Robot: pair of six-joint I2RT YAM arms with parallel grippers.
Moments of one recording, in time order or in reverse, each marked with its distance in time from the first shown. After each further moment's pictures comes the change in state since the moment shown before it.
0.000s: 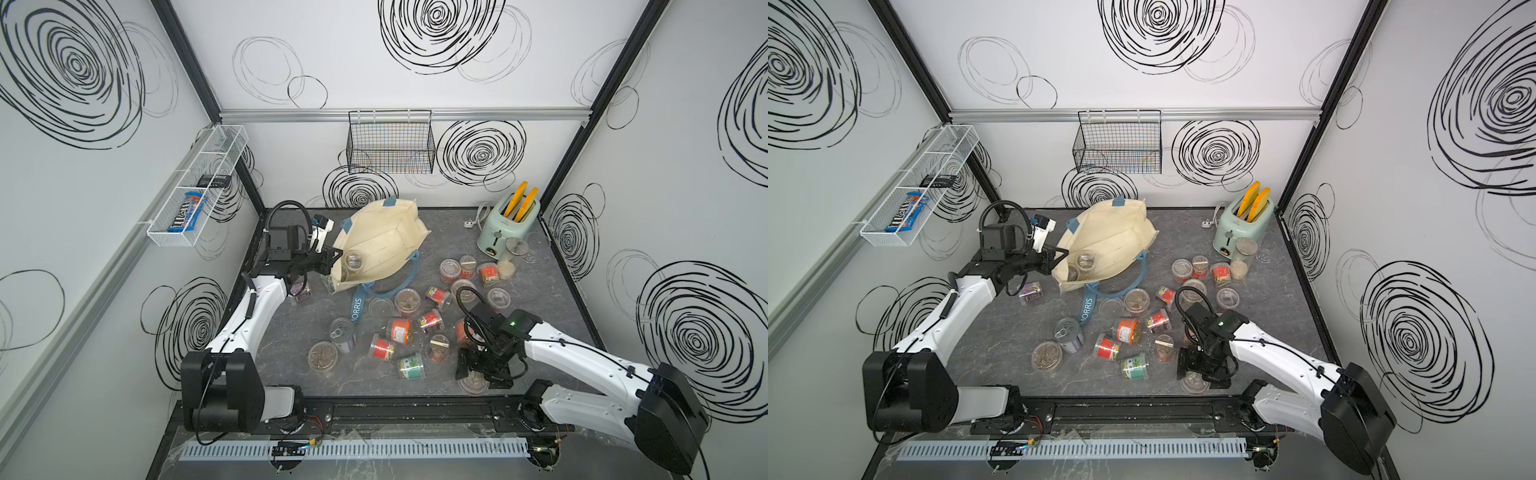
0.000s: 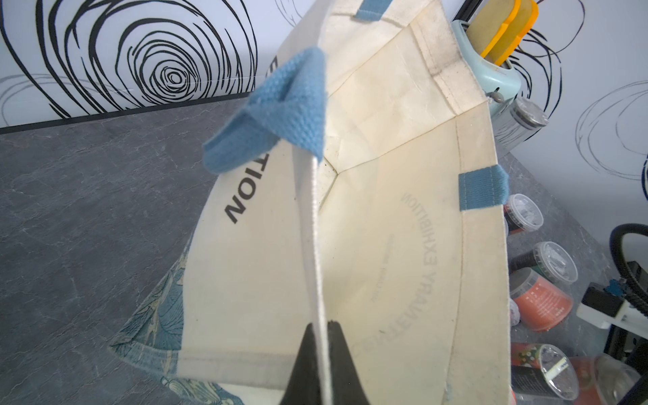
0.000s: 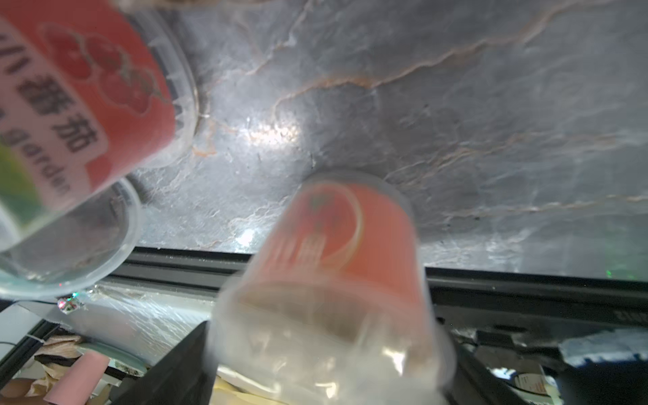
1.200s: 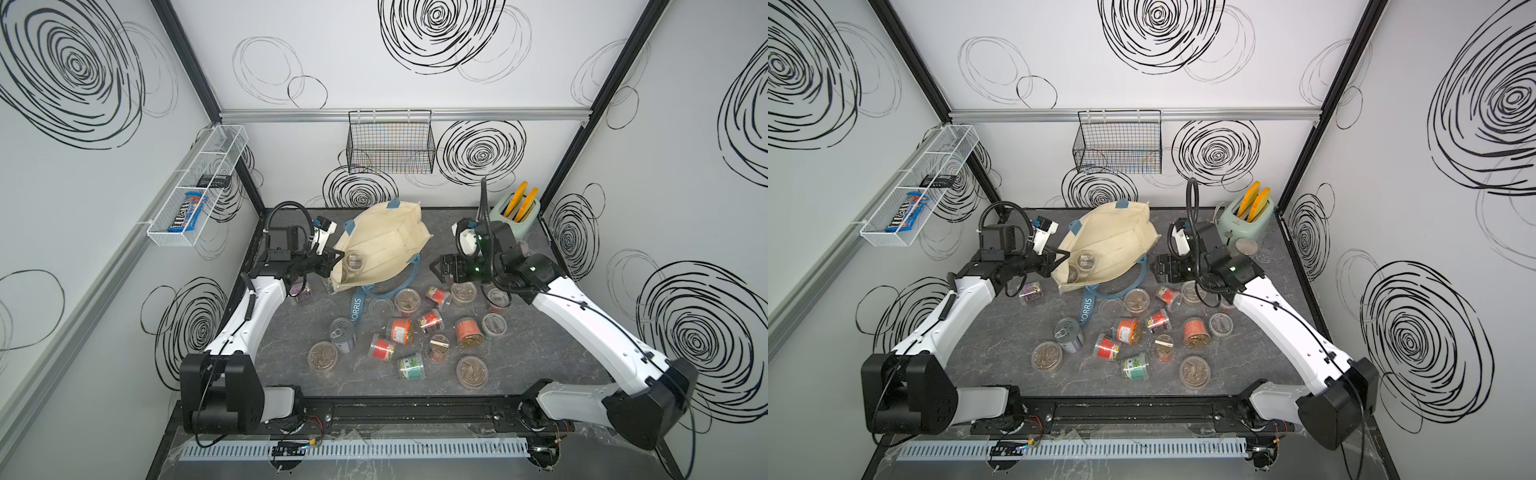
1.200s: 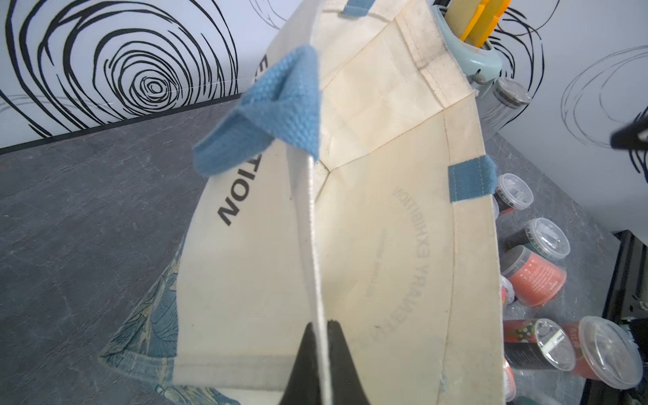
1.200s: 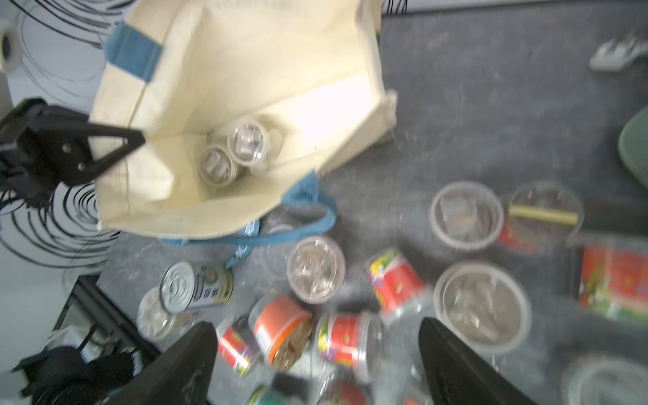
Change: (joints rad) left arm 0.000 -0.009 0.000 -0.025 0.041 0.089; right arm -0.211 0.220 0.659 0.411 0.216 -0.605
